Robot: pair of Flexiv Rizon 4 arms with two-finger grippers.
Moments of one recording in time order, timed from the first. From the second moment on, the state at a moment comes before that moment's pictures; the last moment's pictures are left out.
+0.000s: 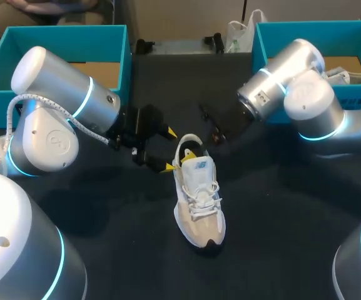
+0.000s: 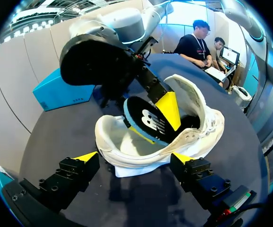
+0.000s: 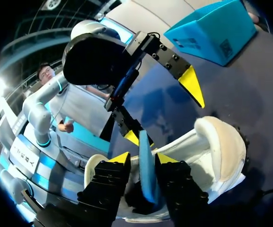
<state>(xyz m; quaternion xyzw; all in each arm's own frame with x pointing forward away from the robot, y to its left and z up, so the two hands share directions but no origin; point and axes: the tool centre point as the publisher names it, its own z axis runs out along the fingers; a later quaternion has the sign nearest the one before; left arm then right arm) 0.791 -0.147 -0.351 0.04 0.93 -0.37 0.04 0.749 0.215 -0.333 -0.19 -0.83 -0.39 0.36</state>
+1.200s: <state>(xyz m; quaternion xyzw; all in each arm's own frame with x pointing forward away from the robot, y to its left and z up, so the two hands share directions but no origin) 0.791 -0.147 -0.351 0.04 0.93 -0.37 0.04 0.817 0.216 -0.284 -0.14 -0.87 -0.38 0.29</state>
